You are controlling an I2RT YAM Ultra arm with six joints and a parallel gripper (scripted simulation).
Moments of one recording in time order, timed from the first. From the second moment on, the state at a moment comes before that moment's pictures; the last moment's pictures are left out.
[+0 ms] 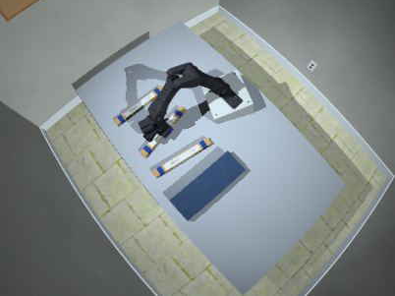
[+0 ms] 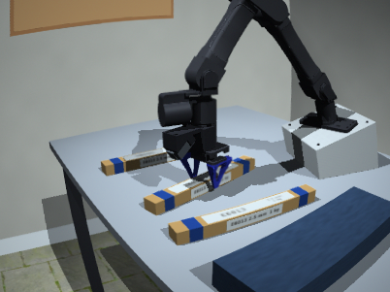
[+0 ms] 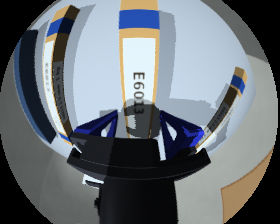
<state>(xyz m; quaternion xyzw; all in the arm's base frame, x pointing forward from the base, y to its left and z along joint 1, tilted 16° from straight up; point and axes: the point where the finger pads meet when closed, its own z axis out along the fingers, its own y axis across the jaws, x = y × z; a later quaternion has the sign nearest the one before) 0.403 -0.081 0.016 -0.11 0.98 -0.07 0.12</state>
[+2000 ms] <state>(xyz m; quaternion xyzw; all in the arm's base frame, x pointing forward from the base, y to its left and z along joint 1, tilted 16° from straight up) 0.377 -0.072 0.123 -0.11 0.98 -0.07 0.14</state>
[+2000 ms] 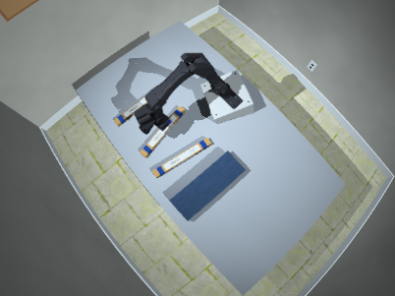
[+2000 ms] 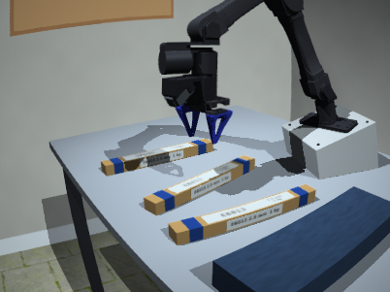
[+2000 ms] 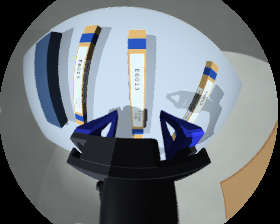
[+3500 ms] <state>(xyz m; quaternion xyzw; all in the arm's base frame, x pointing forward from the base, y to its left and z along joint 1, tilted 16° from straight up) 0.381 0.118 0.104 0.05 0.99 -0.04 0.13</state>
